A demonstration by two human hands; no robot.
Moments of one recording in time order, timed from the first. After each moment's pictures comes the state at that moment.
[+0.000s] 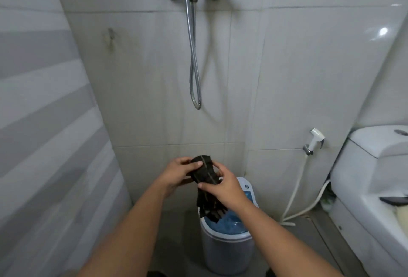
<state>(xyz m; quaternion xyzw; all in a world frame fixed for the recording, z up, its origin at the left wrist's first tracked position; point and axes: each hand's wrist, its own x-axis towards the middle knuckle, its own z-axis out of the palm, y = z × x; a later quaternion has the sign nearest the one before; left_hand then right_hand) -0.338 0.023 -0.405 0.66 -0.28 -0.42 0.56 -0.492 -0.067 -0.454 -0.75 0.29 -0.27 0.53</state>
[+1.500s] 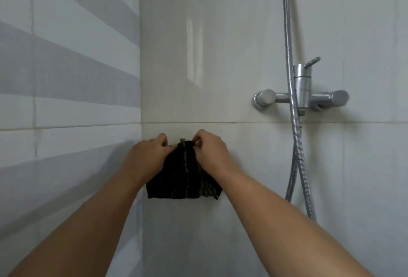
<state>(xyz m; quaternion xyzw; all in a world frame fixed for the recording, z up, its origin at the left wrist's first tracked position) 0.049 0.018 -0.121 0.74 -0.46 0.49 0.03 -0.054 -0.157 -0.115 -0.88 0.08 -0.44 0.17</state>
